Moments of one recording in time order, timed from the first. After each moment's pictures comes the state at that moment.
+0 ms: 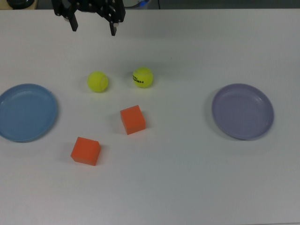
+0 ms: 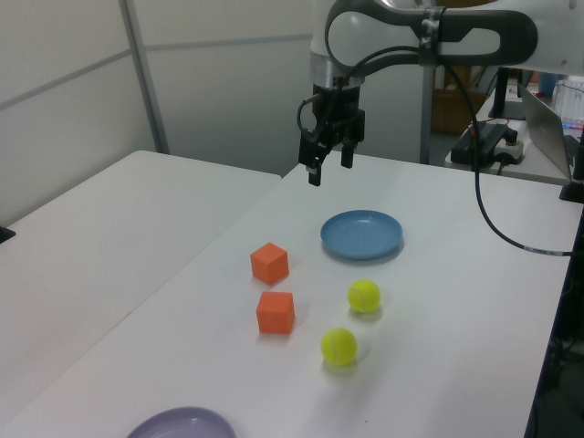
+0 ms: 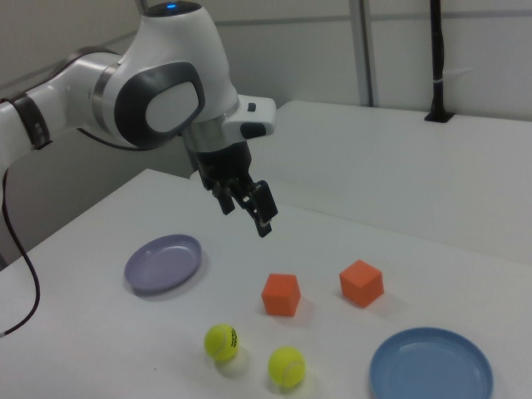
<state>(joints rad) 0.19 0.06 -0.08 -1.55 0.05 1.70 0.09</state>
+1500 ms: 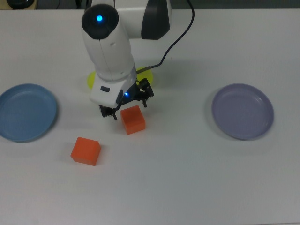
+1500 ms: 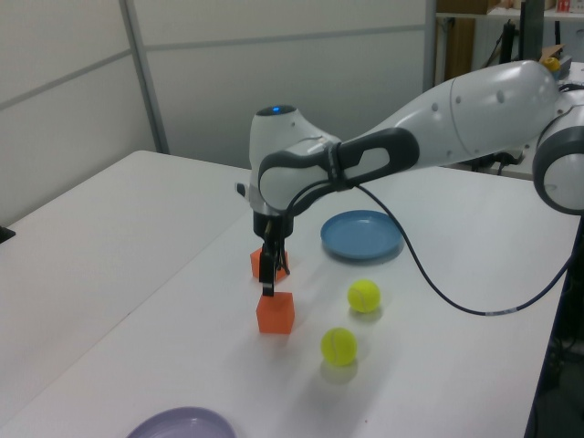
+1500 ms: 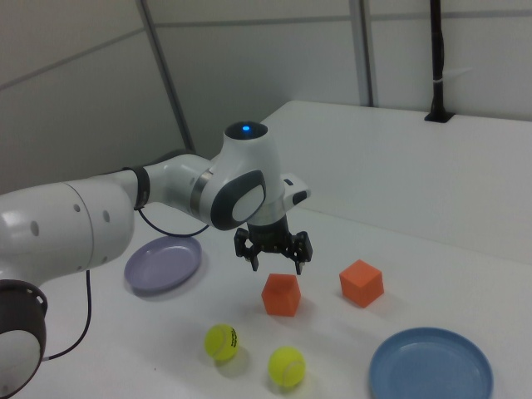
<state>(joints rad) 0.19 0.46 0.03 -1.55 0.11 2.09 -0.45</state>
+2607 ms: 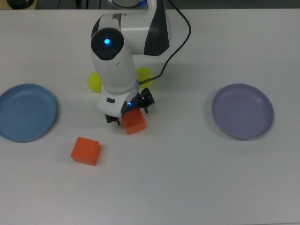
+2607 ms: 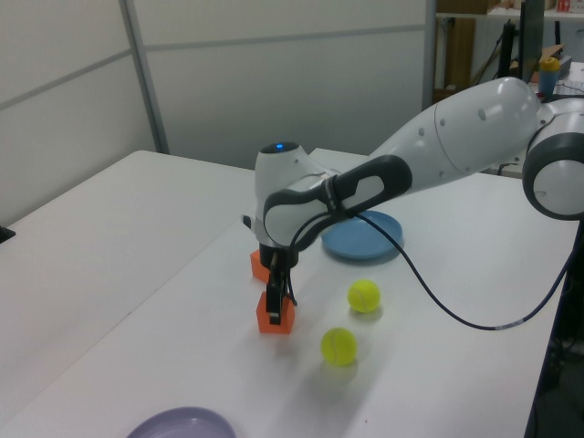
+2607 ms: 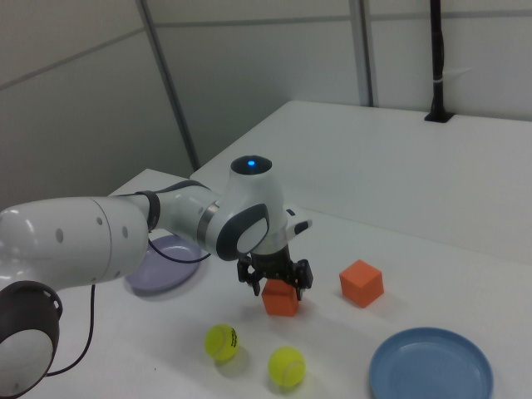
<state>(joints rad) 0.19 0.50 0.04 -1.66 0.11 2.21 -0.45</state>
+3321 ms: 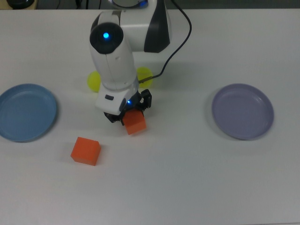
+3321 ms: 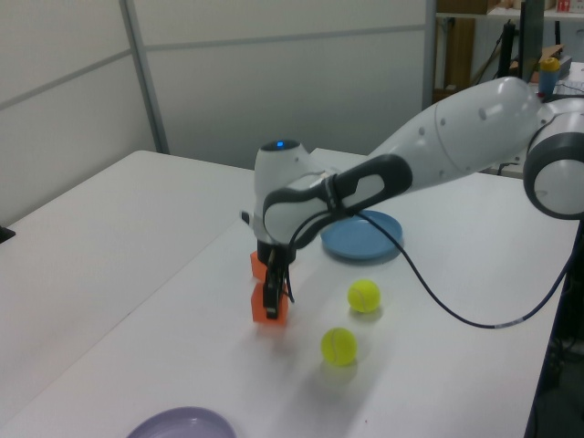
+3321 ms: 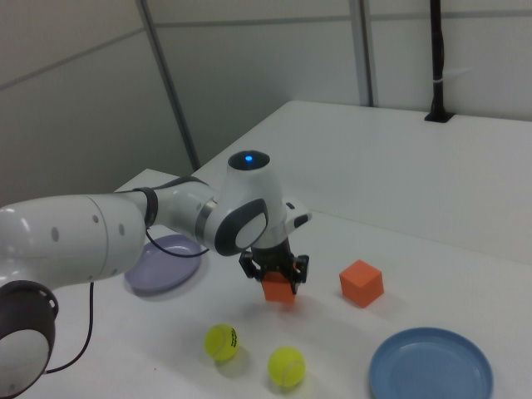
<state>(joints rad) 0.18 0.48 0.04 -1.64 0.11 2.22 -0.43</state>
